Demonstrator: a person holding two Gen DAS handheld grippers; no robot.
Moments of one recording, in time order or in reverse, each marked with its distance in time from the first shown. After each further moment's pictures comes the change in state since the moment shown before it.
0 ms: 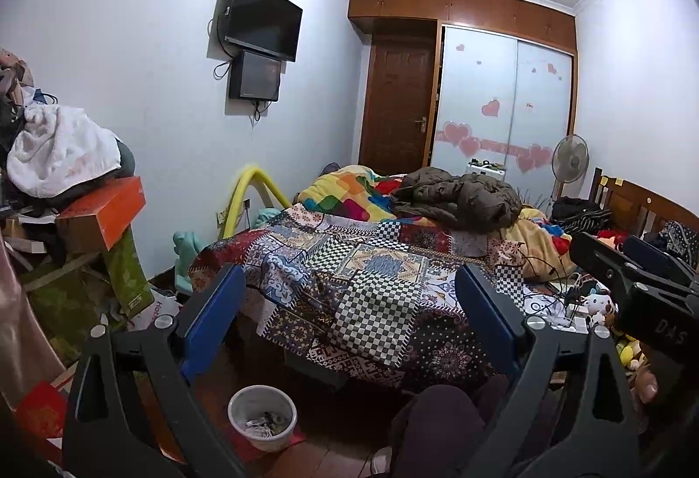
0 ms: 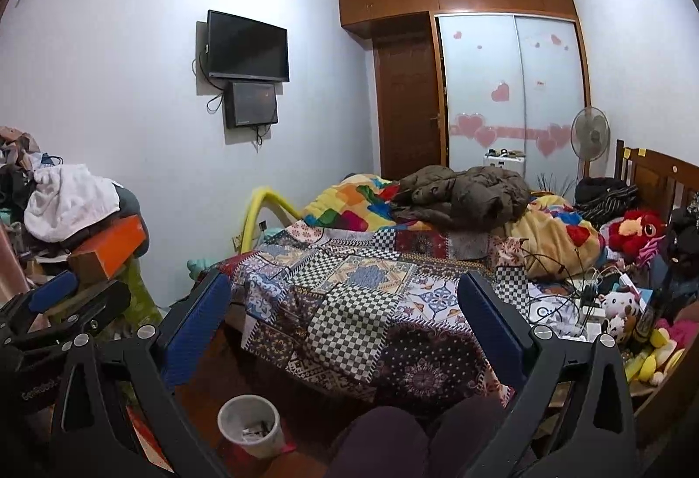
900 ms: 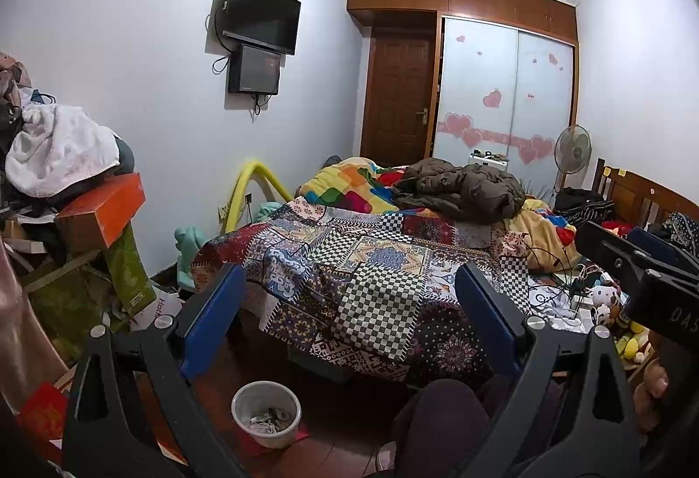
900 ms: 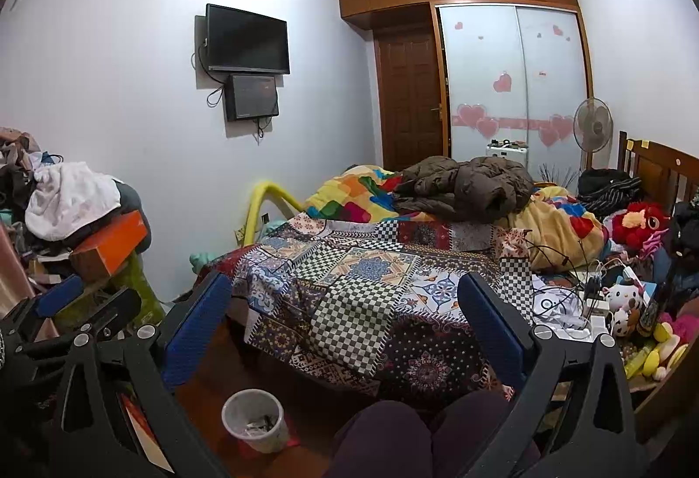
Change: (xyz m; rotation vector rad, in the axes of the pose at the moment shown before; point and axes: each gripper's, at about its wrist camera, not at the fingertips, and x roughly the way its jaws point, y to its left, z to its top) left arm 0.006 0.000 -0.004 0.015 0.023 0.004; right arm 0.003 -0.006 0.005 0.007 0.029 0.015
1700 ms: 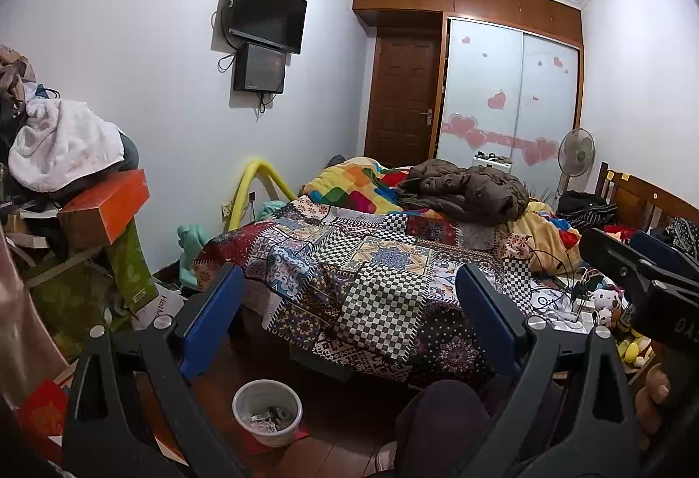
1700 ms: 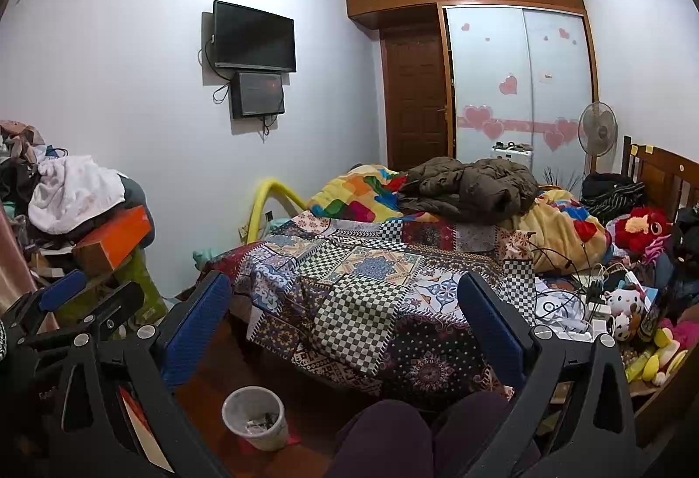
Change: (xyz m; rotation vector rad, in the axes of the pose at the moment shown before) left arm 0.001 0.006 -0.002 -0.012 0.000 0.011; right arm 0.000 0.003 0.001 -0.020 0.006 0.014
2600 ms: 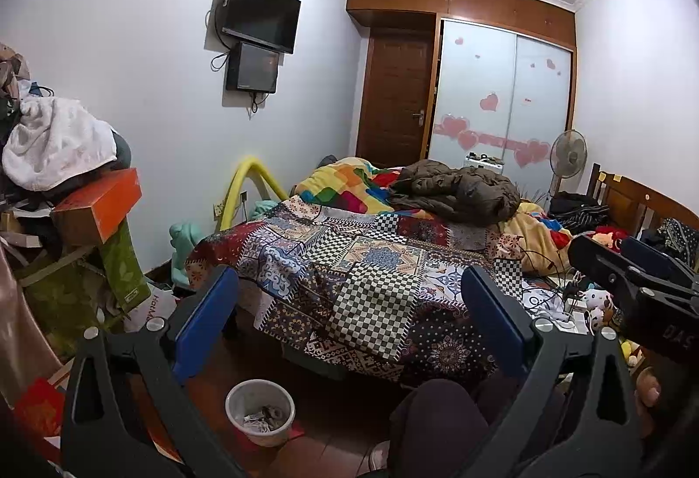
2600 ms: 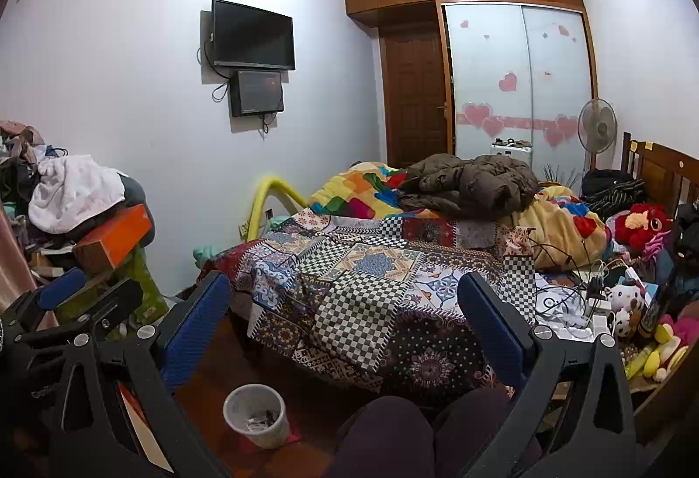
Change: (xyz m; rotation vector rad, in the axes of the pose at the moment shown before) left arm -0.004 -0.008 -0.002 -0.005 -0.001 -0.023; right arm 0.001 -0.005 -0.004 0.000 0.009 0.010
